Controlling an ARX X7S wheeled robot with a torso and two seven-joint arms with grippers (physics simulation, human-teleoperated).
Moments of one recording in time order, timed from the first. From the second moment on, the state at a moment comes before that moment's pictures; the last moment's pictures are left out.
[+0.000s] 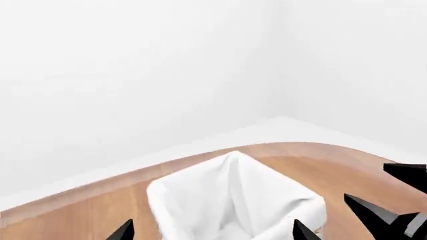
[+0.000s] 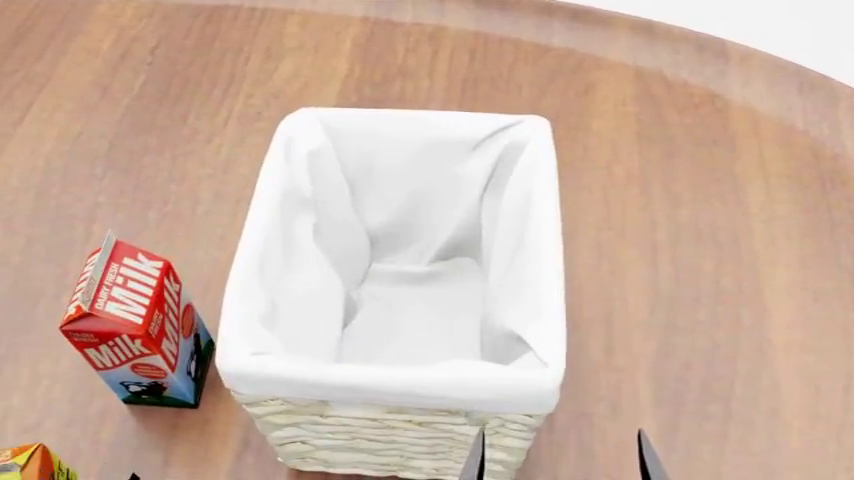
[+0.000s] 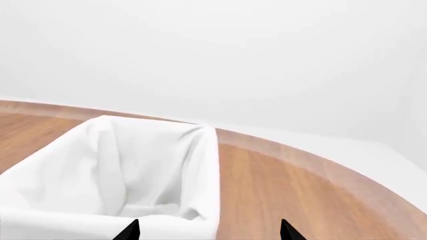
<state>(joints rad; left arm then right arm) 0.10 -1.12 0.25 1.01 -0.70 -0.08 -0.42 -0.13 0.31 -0.37 -0.88 0.06 0.50 0.51</state>
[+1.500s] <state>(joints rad) -0.15 -1.19 0.55 0.97 -1.45 -0.54 -0.68 -0.12 0.34 -0.39 -0.88 0.08 0.49 0.54</state>
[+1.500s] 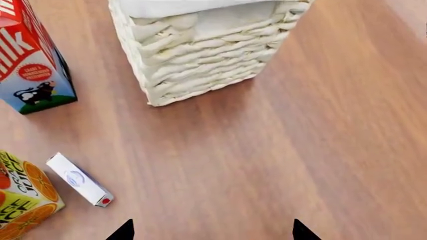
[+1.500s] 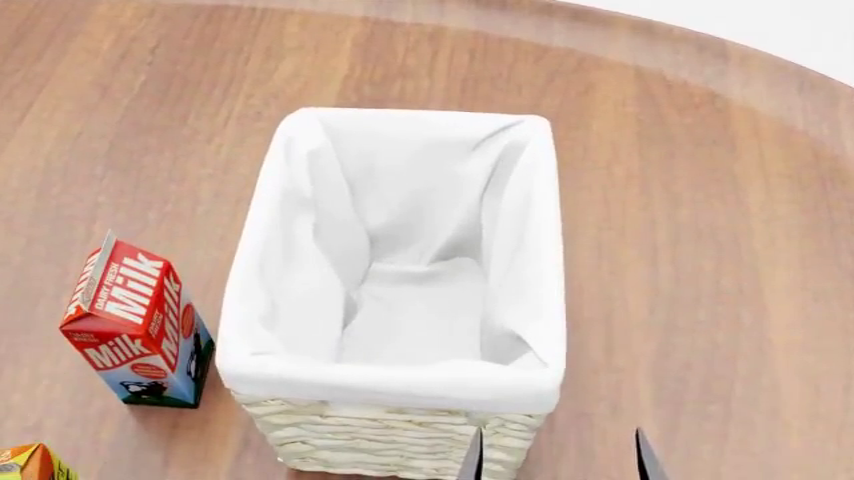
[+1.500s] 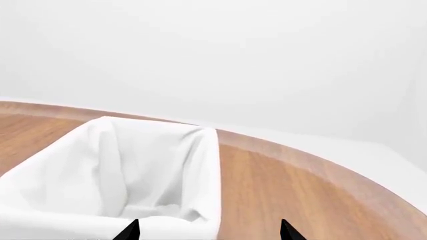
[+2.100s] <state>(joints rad) 0.00 -1.19 0.61 0.91 -1.30 -0.52 -0.66 -0.11 0.34 -0.40 -0.88 0.09 0.49 0.55</state>
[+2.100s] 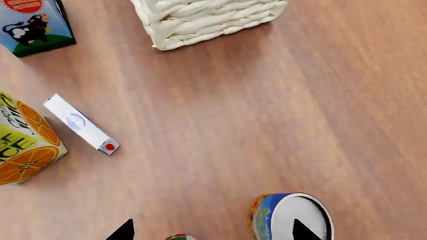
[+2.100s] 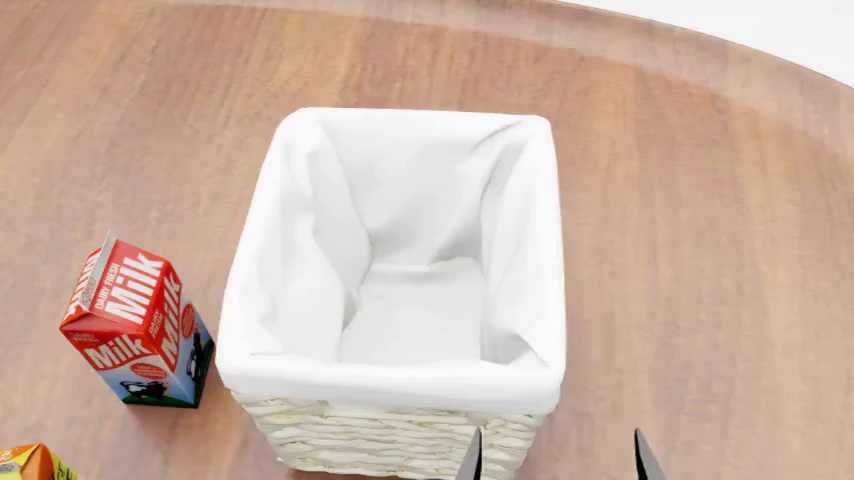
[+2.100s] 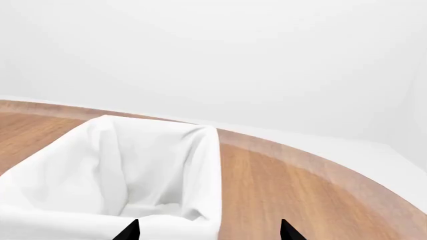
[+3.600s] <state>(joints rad) 0.11 -1.18 0.68 0.75 -1.11 -0.49 -0.60 -0.10 0.36 -0.42 -0.86 0.10 0.48 0.57</state>
